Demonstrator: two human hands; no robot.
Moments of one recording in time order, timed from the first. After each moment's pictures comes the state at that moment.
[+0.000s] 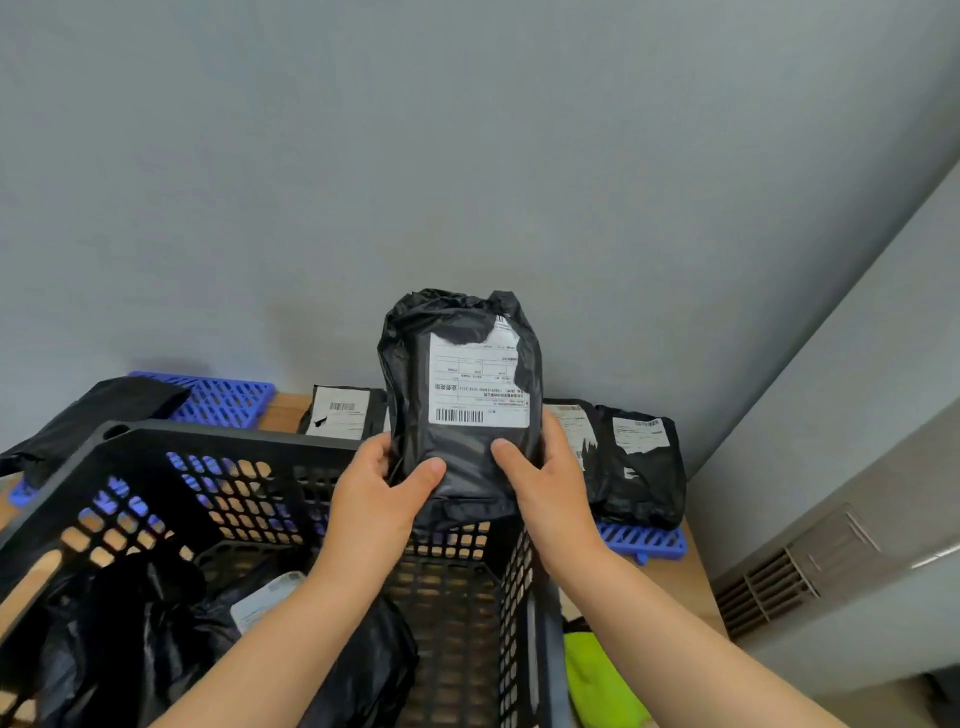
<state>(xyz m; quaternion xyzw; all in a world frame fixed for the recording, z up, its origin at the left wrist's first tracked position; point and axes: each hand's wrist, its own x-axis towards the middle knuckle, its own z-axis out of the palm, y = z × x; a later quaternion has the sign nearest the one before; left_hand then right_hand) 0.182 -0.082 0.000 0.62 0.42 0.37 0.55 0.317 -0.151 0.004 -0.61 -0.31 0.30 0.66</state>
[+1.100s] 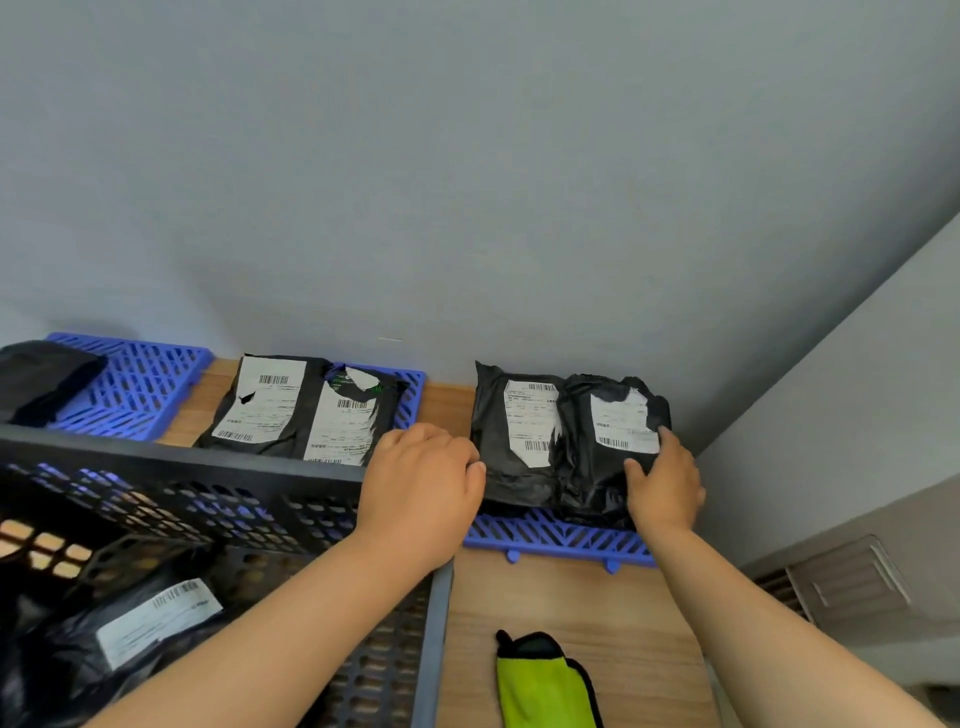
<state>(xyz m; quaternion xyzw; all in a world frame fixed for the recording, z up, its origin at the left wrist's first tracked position) 0.340 -0.072 -0.048 0.92 0.38 0.06 0.10 0.587 -0.175 -0.154 -0.95 -0.21 0.05 0.24</state>
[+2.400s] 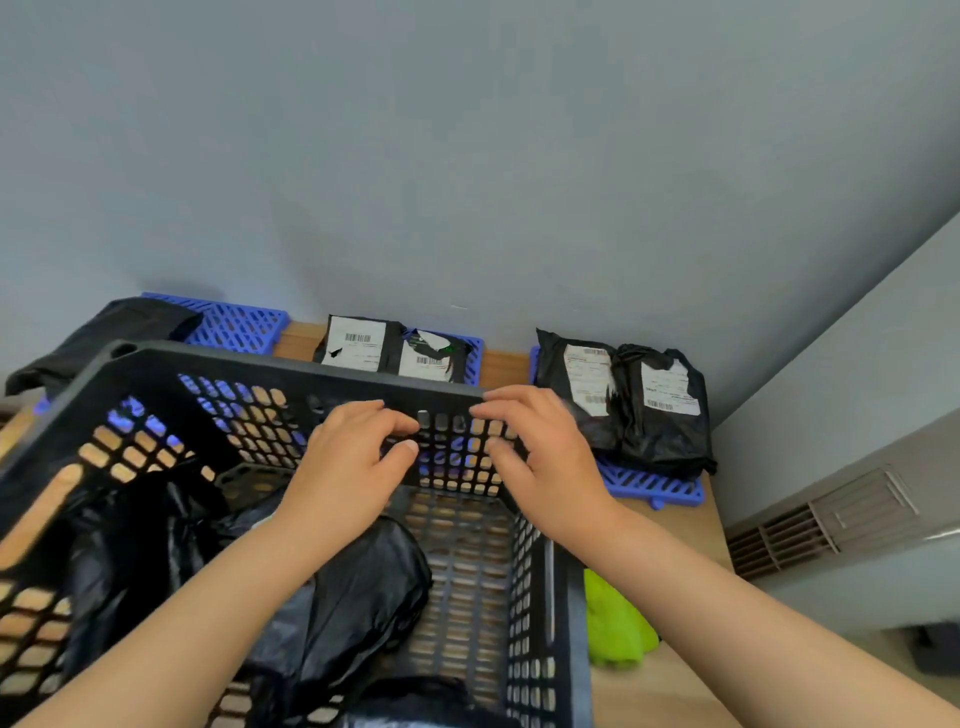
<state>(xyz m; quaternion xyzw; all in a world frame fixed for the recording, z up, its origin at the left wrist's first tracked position) 0.141 -0.059 -0.024 0.84 0.42 0.17 0.28 0.321 -0.155 -0.033 -0.68 -0.63 0.06 0.36</state>
